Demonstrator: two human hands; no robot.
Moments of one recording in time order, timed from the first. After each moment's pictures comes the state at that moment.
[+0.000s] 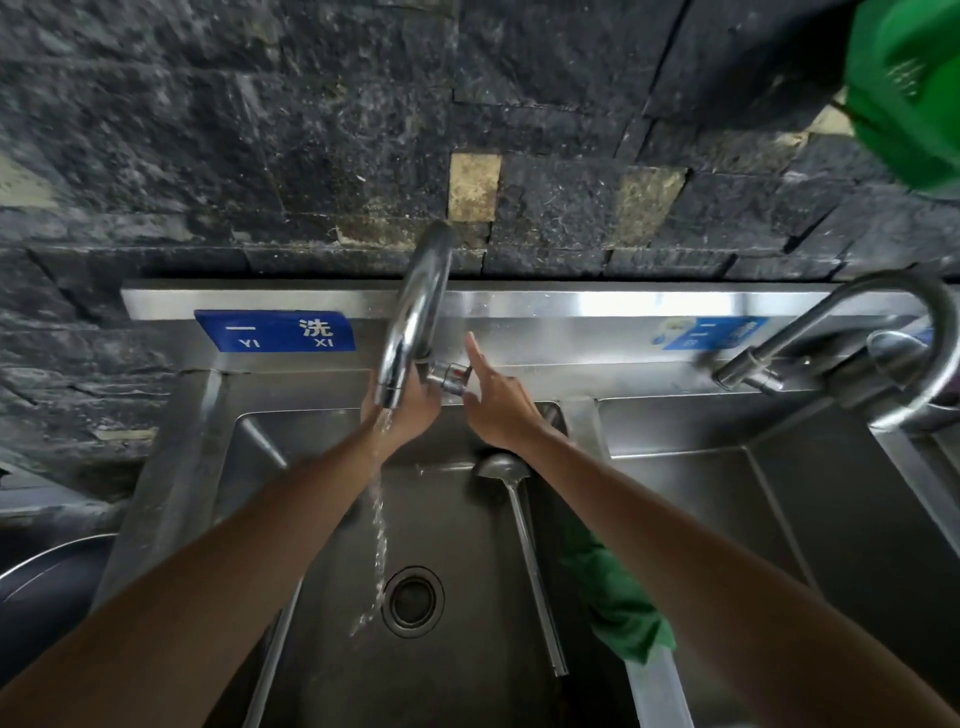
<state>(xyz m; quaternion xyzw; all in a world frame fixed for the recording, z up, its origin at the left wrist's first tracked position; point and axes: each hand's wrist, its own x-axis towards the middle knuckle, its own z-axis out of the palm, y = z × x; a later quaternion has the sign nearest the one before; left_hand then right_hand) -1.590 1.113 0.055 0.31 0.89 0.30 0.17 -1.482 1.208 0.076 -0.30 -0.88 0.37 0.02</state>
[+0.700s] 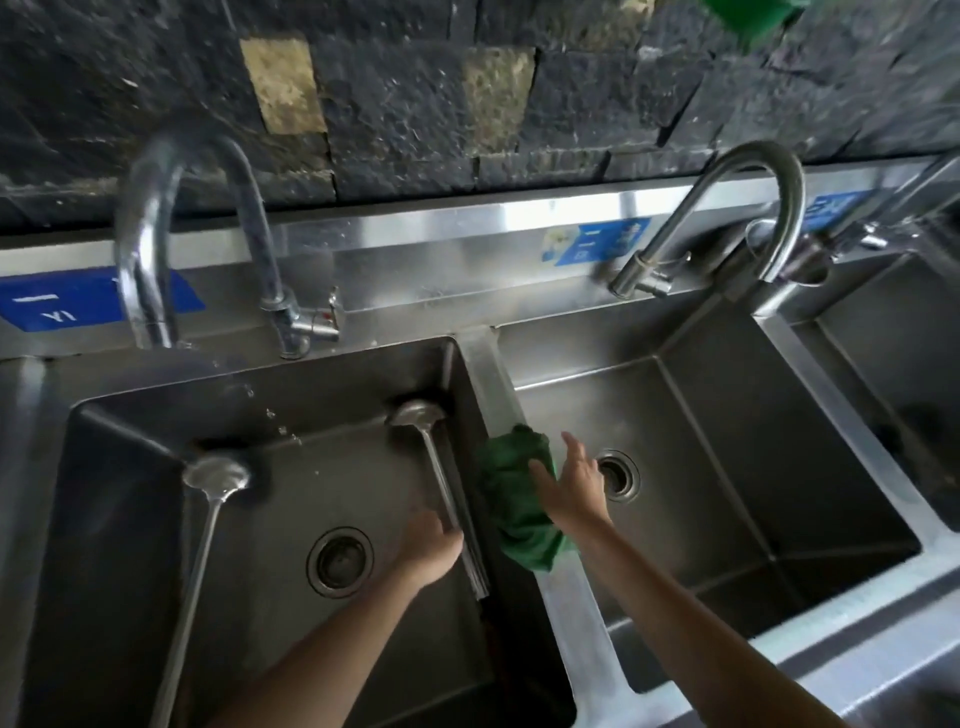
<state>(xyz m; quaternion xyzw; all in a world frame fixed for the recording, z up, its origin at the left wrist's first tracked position) -1.365 1.089 -0.078 0.23 0.80 0.16 0.52 -1.226 1.225 -0.031 -0.62 -0.70 0.35 0.01</state>
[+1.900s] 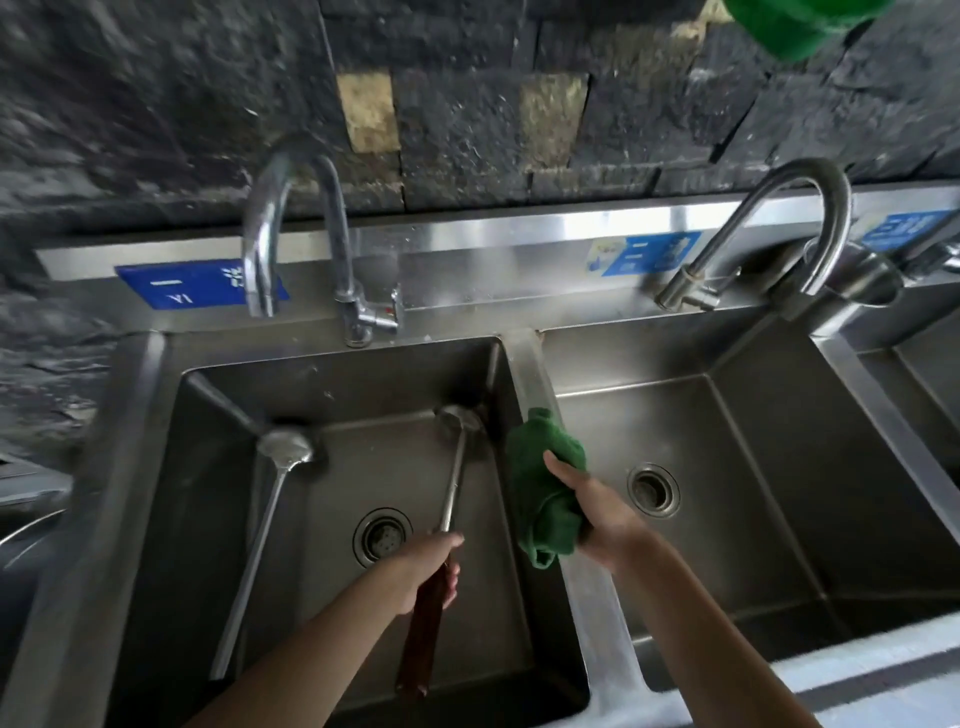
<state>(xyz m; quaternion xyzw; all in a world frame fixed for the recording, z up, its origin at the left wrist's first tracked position) -1.369 1.028 -0.037 -0.13 0.68 0.32 0.64 -1.221 1.198 0.004 -0.51 -0.29 0.81 0.06</state>
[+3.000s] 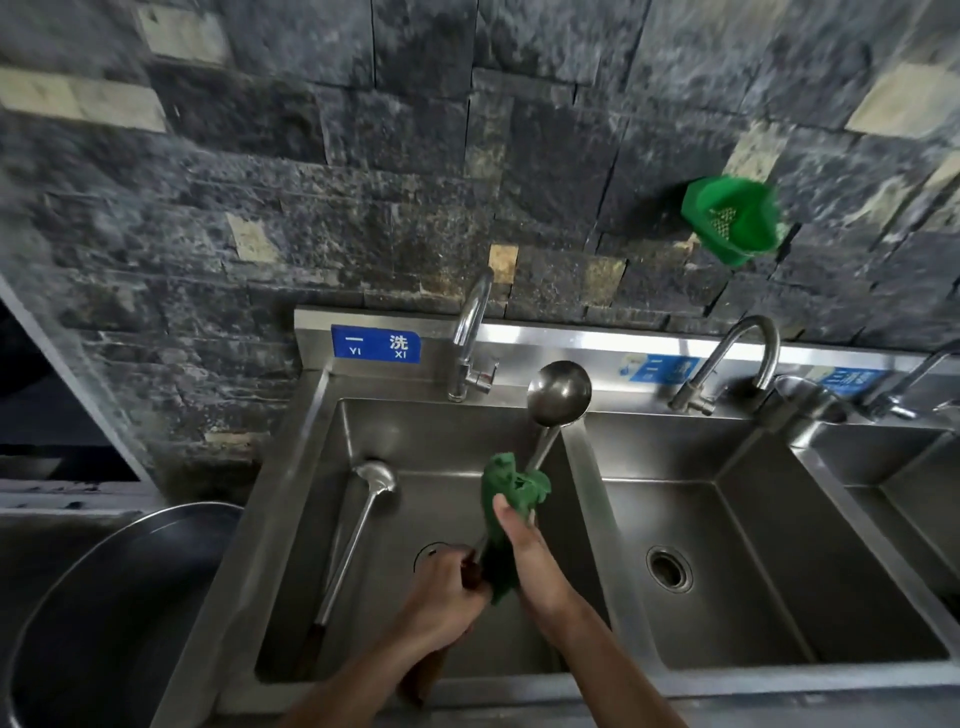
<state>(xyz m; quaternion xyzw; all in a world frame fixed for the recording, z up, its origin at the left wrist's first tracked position) -1.305 0.836 0.117 0.31 0.80 0.41 0.32 -1.233 0.948 0.127 -0.35 -0.59 0.72 0.12</state>
